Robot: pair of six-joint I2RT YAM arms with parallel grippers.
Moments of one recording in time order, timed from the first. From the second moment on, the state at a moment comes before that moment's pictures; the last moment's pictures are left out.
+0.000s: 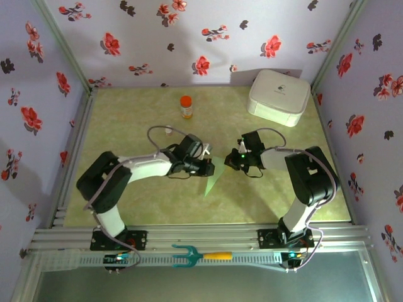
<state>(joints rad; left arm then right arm) -0.83 1.77 0.99 -0.10 0.42 -0.65 0.39 1.71 0.75 -0.05 -0.48 0.77</state>
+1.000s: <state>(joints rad) -0.82 1.89 0.95 0.02 0.45 -0.72 0.39 1.74 0.76 -0.04 -0.56 0.76</state>
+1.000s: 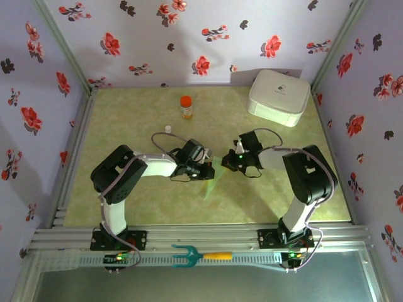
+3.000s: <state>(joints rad) -0.82 1.89 0.91 0.09 0.44 -0.76 0.54 1.55 0.53 0.08 -0.56 0.96</state>
